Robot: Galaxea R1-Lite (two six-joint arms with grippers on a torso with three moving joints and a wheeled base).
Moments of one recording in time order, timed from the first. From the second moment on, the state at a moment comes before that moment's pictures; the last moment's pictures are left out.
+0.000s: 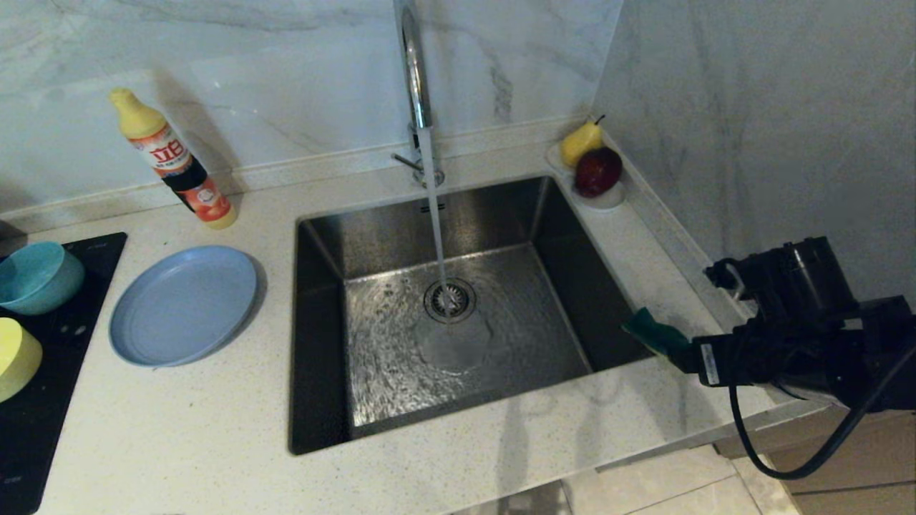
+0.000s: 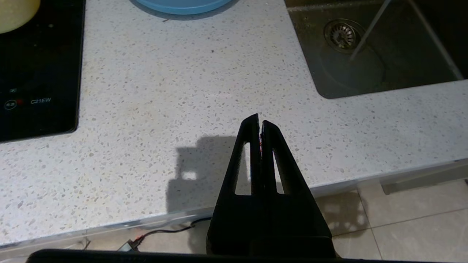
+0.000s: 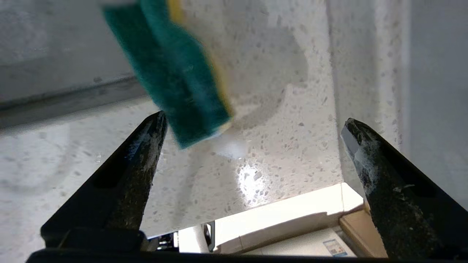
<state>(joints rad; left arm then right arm) -0.02 0.00 -0.02 0.05 0.03 -0.03 0.36 1.61 -0.90 -0.02 -0.42 0.19</state>
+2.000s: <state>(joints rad) -0.02 0.00 -0.02 0.05 0.03 -0.03 0.19 0.87 -0.43 0.00 0.24 -0.07</state>
